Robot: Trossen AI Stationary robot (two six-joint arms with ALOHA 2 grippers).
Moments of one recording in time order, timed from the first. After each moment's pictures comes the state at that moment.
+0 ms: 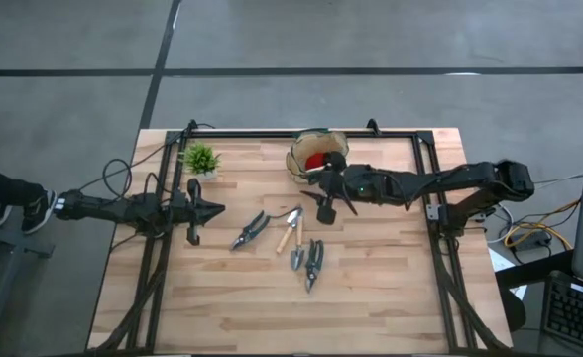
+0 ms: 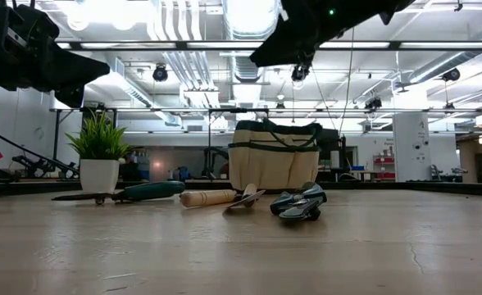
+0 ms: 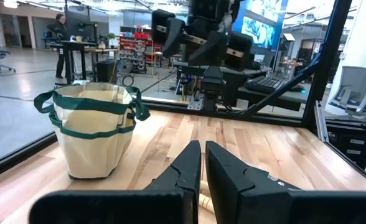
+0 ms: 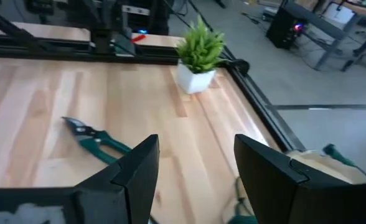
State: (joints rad) left arm -0.17 0.07 0.01 0.05 -0.30 -0.08; right arm -0.03 1.43 0.96 0.09 0.25 -0.07
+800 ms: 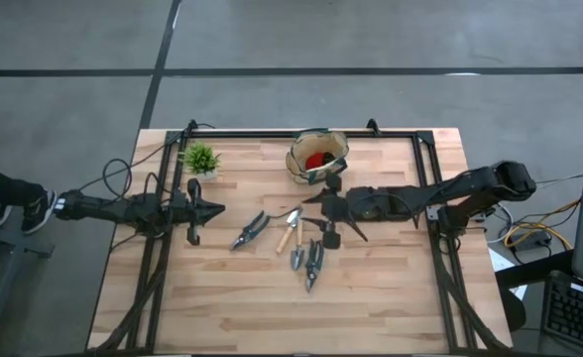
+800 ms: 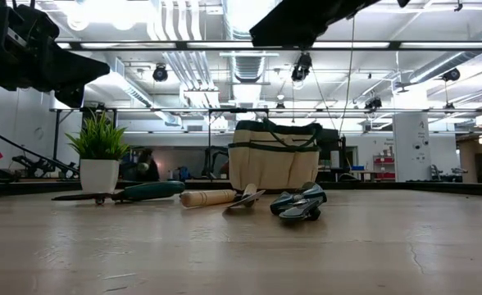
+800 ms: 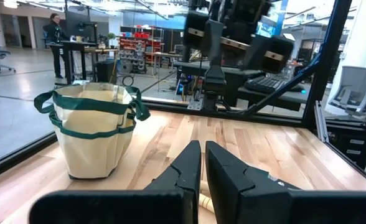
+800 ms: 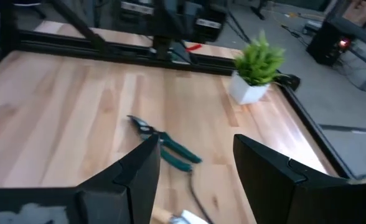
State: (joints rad) left arm -0.17 0.07 0.01 0.05 -0.30 -0.08; right arm 0.14 1.43 0.96 0.09 0.25 -0.06
